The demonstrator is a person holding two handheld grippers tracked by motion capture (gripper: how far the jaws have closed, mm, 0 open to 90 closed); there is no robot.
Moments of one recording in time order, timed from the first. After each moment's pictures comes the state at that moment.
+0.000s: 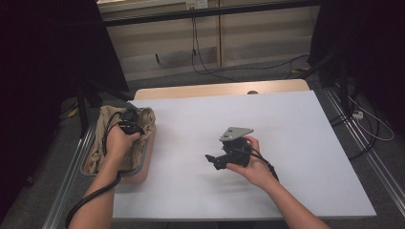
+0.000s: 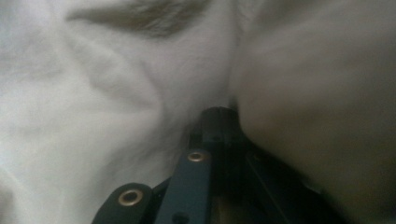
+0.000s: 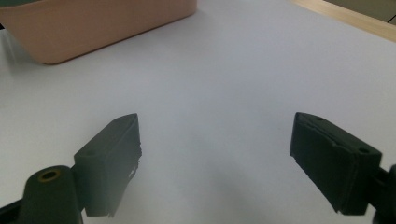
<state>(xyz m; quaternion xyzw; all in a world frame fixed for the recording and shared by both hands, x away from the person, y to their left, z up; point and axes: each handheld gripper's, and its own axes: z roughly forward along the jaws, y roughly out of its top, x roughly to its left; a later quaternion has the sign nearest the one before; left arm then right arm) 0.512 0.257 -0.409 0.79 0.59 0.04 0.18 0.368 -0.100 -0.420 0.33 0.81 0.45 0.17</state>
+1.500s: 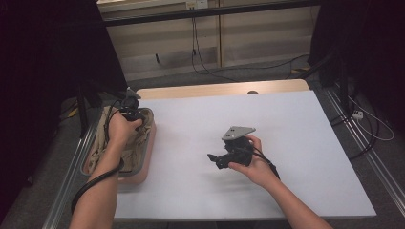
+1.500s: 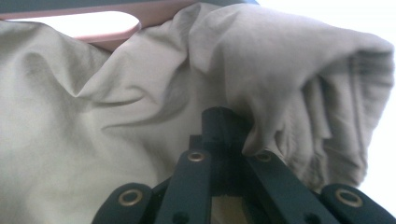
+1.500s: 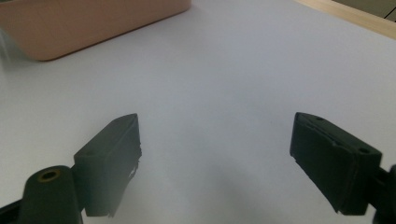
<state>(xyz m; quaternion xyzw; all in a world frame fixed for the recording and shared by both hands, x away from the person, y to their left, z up) 0.541 0.244 -0.380 0.78 0.60 0.05 0.19 0.370 -0.107 -0.420 0.34 0.81 0.44 0.17</state>
